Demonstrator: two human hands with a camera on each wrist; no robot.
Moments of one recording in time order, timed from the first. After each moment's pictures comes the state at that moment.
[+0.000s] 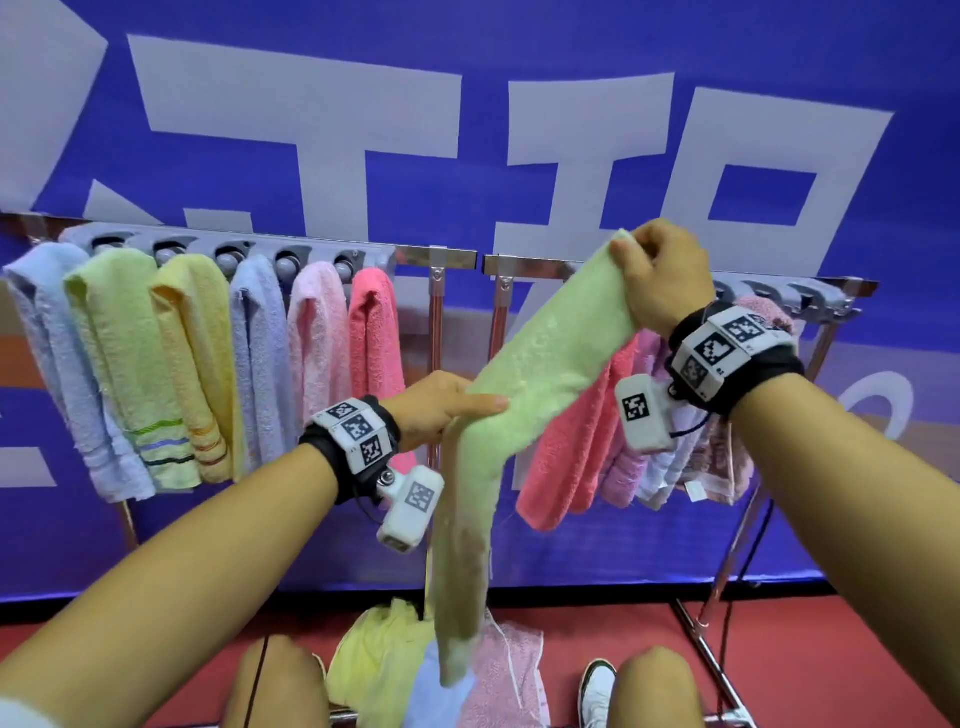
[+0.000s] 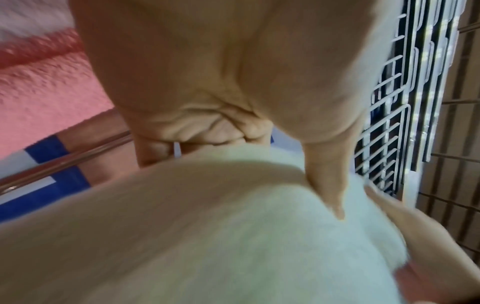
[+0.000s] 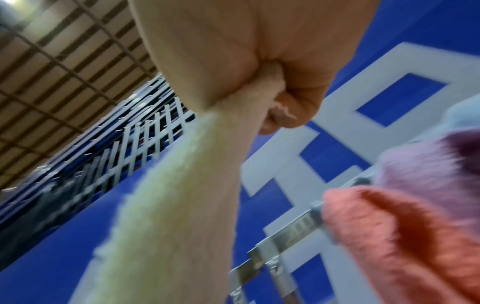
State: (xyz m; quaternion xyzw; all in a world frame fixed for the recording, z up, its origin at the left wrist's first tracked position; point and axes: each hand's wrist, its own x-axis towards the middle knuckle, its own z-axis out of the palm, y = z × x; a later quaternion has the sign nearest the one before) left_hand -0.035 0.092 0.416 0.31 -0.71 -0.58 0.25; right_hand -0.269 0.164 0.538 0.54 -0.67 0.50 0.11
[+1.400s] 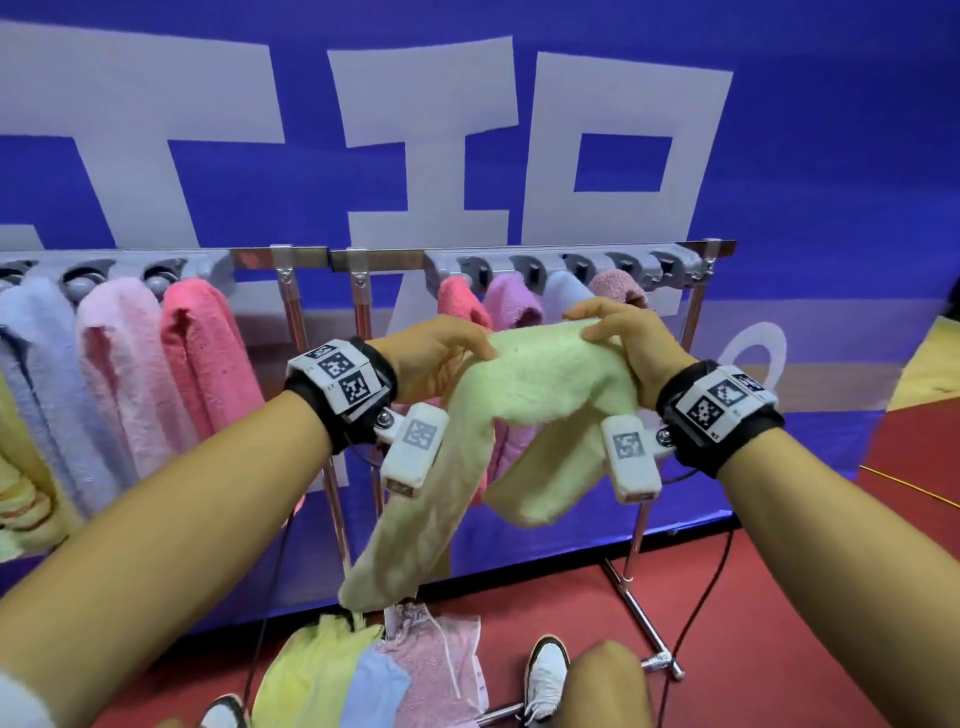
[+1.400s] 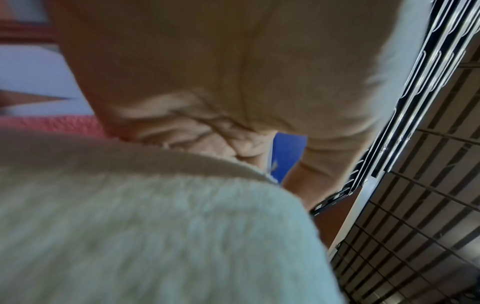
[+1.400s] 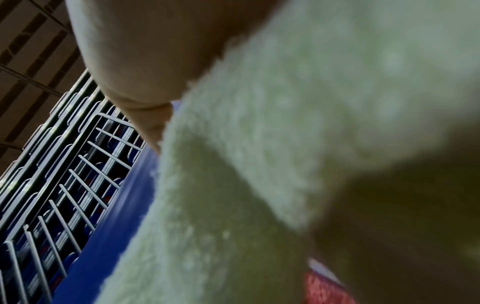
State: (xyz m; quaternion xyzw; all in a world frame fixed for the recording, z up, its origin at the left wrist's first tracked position) left_hand -0.197 0.118 0.484 0.24 -0.66 -0.69 0.16; right_hand -0.401 0.235 0.481 0.46 -0.53 0.62 -0.36
